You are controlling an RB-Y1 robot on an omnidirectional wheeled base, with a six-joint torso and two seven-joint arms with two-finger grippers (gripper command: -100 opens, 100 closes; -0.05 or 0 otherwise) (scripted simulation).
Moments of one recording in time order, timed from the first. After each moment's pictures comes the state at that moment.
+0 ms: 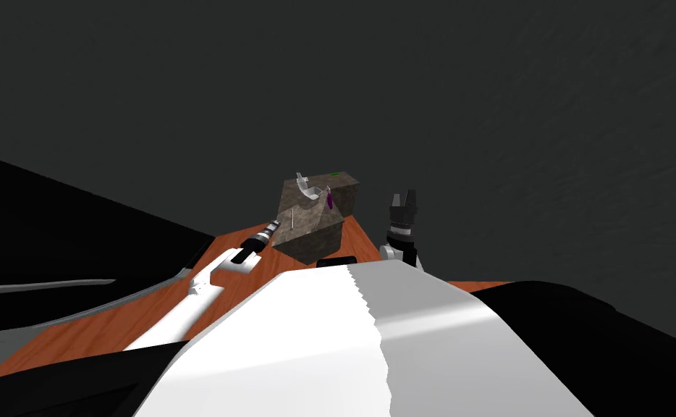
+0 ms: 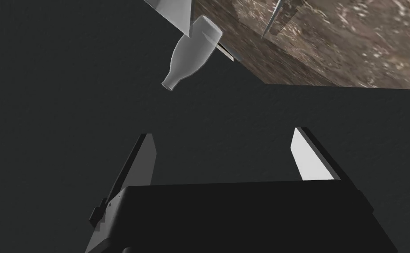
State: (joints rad) left arm 0.35 0.86 -0.05 -1.81 0.03 0.05 -0.03; right arm 0.53 0.00 -0.01 -2.28 -0.02 -0.60 0.14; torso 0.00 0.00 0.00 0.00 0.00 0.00
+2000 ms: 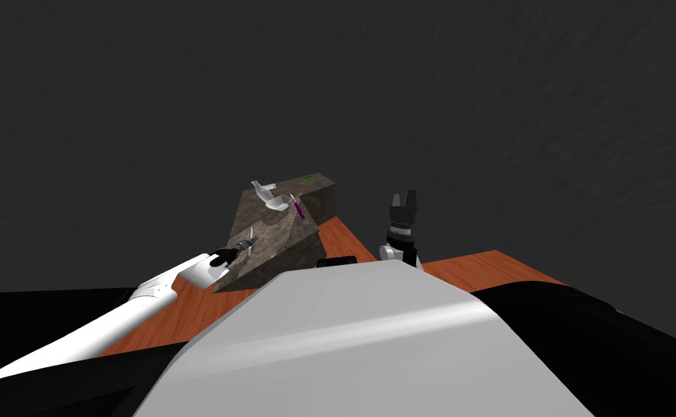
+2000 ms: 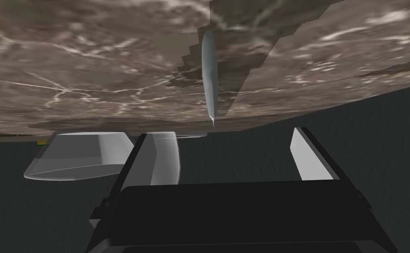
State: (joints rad) left arm 0.32 1.24 -0.27 -1.46 0.08 0.34 -0.13; right arm 0.53 0.00 -0.01 -2.28 -0.02 -0.60 0.14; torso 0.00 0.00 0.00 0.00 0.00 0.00
